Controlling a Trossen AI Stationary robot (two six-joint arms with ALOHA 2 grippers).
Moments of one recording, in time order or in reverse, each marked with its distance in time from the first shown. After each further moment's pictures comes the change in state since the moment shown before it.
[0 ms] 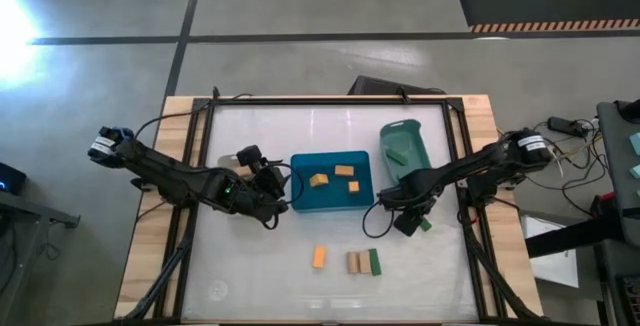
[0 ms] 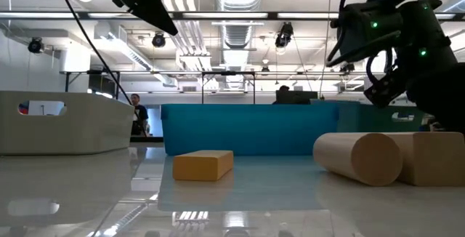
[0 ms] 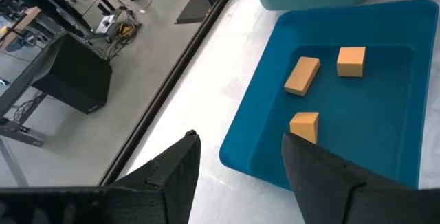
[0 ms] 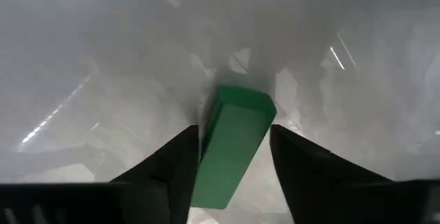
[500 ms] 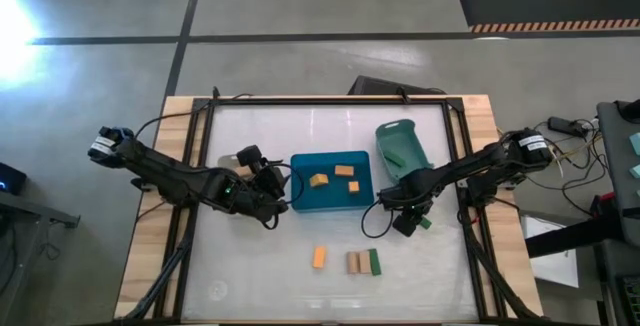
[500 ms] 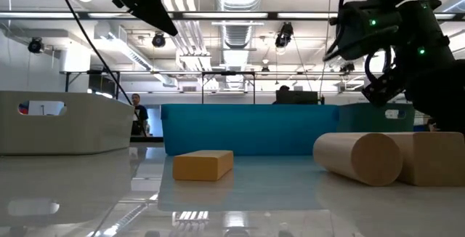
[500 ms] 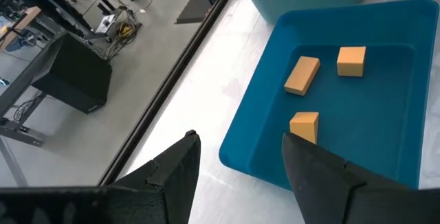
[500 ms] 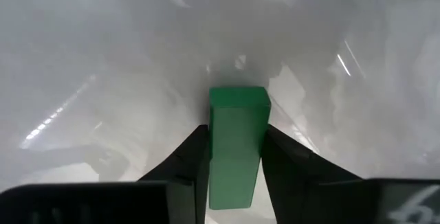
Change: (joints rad) left arm 0.000 0.000 -0.004 0.004 0.000 -0.001; right arm 0.000 -0.016 0.000 0.016 -0.004 -0.012
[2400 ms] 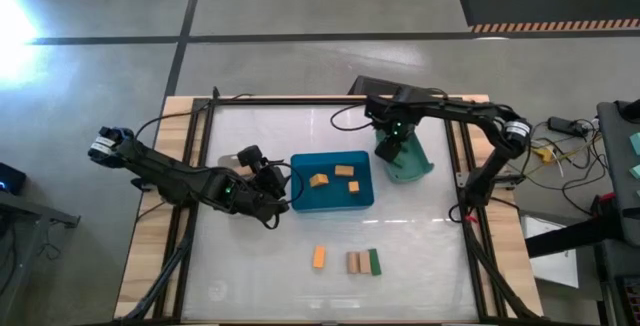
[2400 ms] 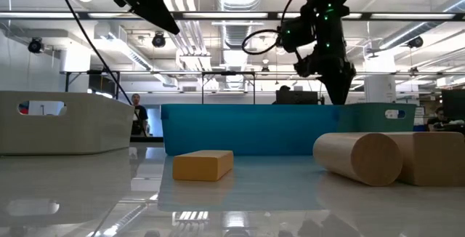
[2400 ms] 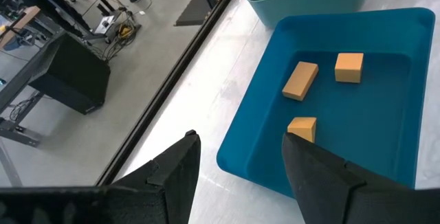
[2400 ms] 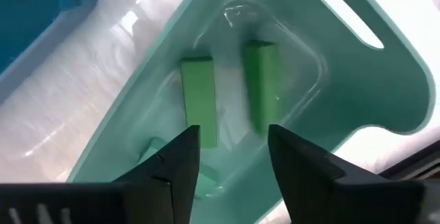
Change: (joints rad) left arm 0.002 0.000 0.000 0.021 0.000 0.000; right arm -0.670 0.135 0.520 -0.266 0.262 -0.703
